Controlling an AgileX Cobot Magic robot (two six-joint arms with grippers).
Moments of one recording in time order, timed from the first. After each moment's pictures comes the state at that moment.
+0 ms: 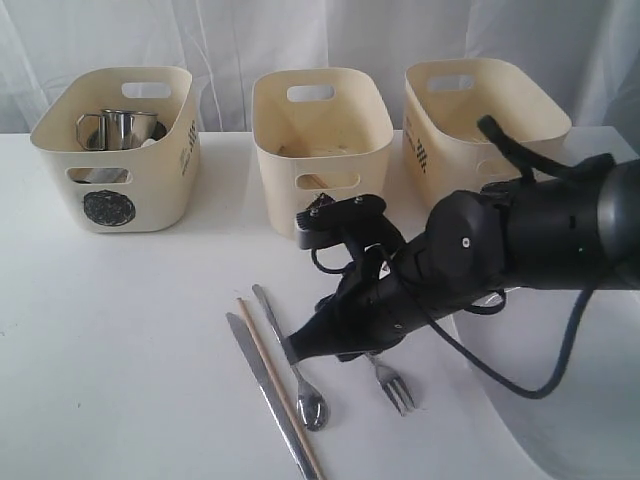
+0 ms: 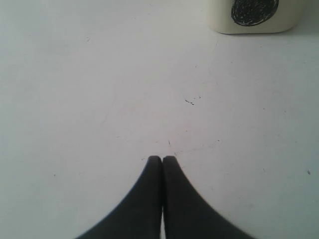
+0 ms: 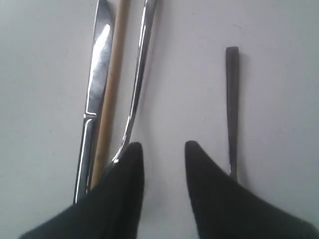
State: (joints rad) left arm -0.08 0.00 0.02 0.42 0.50 -0.39; right arm 0.53 1.68 -0.89 0.40 0.32 -0.27
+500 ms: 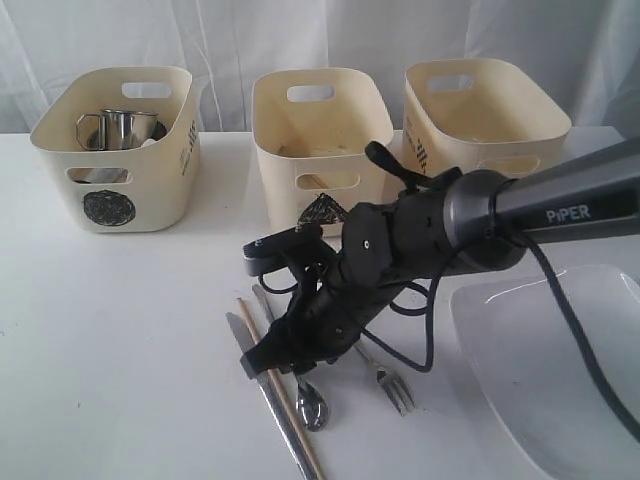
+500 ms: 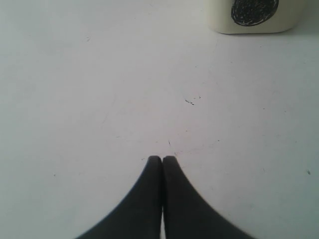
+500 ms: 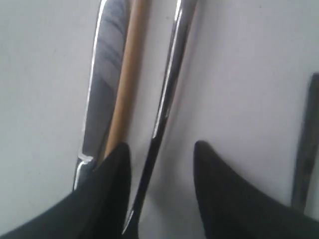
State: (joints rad) left arm -0.08 0.00 0.02 0.42 0.50 -0.39; right arm 0.57 1.96 -1.12 0.38 0.41 -0.28
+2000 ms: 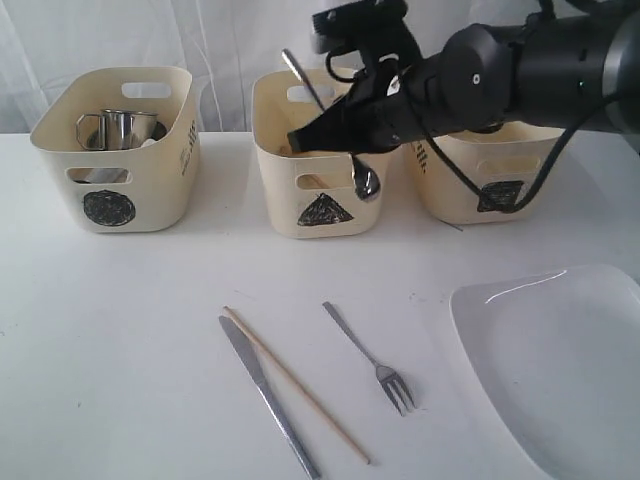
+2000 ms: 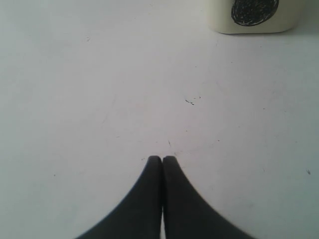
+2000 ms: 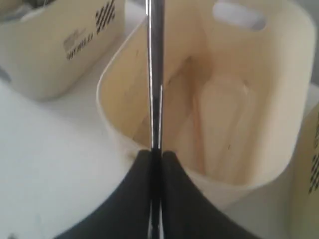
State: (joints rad) left arm -0.08 0.00 0.02 0.42 0.50 -0.39; right arm 0.37 1.74 -1.29 0.16 0.19 -0.18
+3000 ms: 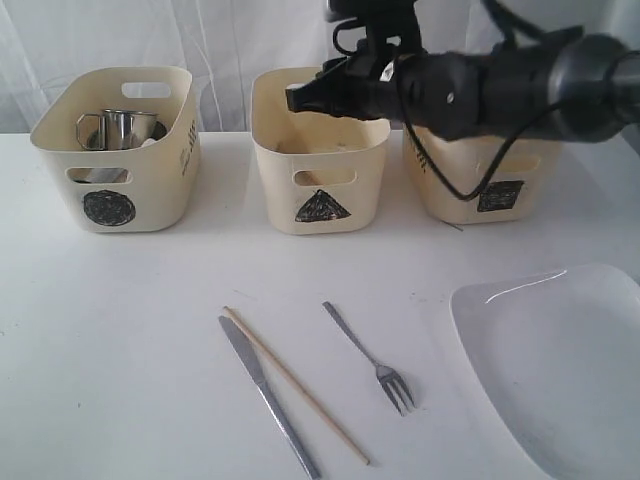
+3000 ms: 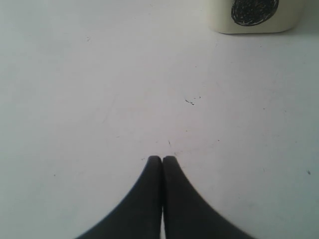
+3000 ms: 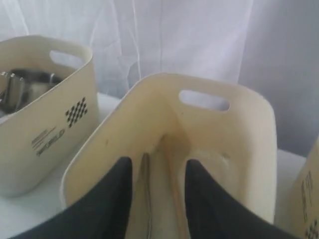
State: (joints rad) left arm -0.08 0.00 0.02 0.42 0.50 -0.39; right arm 0.34 1.85 -1.35 0.18 -0.09 -0.15
